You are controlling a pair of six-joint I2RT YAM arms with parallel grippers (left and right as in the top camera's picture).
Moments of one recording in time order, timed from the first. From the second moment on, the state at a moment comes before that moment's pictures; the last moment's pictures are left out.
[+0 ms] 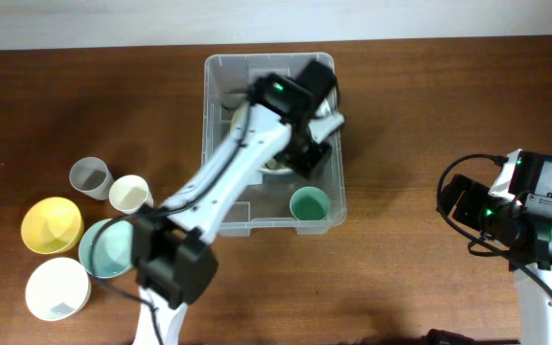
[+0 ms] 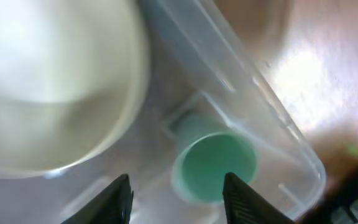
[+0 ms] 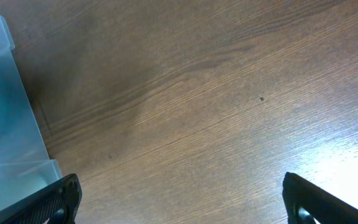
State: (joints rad) left arm -0.61 2.12 2.16 -1.39 0.17 0.06; right arm -0.28 1.06 1.02 -1.00 -0.07 0.23
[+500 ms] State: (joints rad) left arm -0.01 1.88 2.08 -1.53 -0.02 -0.07; right arm -0.28 1.06 1.02 -0.99 -0.07 0.23
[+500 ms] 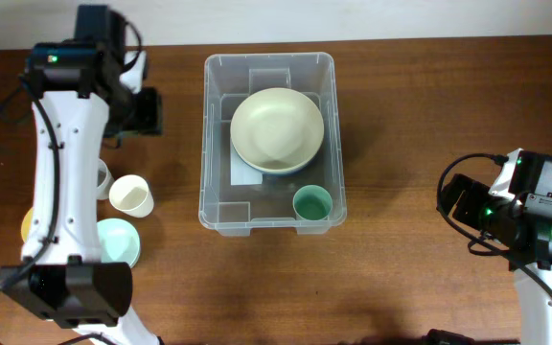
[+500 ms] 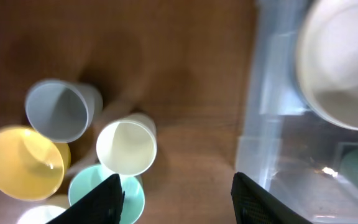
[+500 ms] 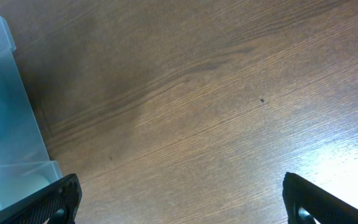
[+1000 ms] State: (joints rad) left arm 0.02 1.89 1.51 -1.23 -0.01 -0.08; right arm -0.28 1.06 1.02 -0.99 -0.07 0.23
